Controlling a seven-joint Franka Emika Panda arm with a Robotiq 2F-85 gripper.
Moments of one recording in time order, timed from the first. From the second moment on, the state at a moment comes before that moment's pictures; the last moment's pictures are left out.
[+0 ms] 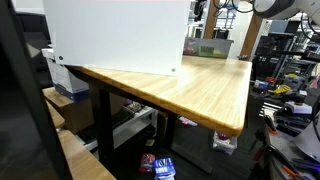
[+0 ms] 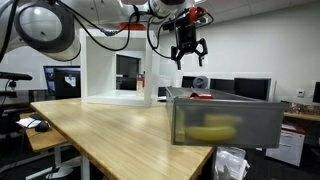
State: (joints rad) arm -0.45 0.87 -0.08 -0.35 -0.06 1.34 -0.58
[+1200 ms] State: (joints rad) arm -0.43 0.80 -0.10 -0.35 -0.07 1.33 -0.61
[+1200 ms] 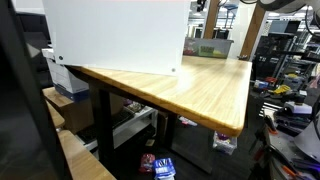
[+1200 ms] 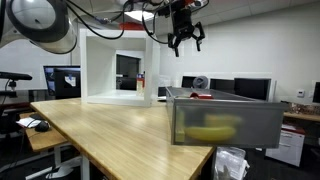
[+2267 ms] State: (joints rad) arm -0.43 0.73 -0.13 -0.35 -0.11 1.33 -0.61
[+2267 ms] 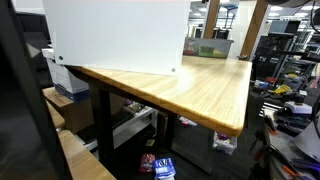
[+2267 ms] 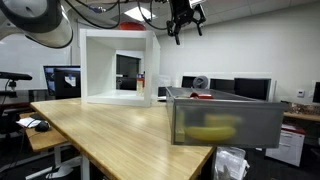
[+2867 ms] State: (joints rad) arm -0.42 0.70 -0.13 -0.35 -0.12 1.33 -0.61
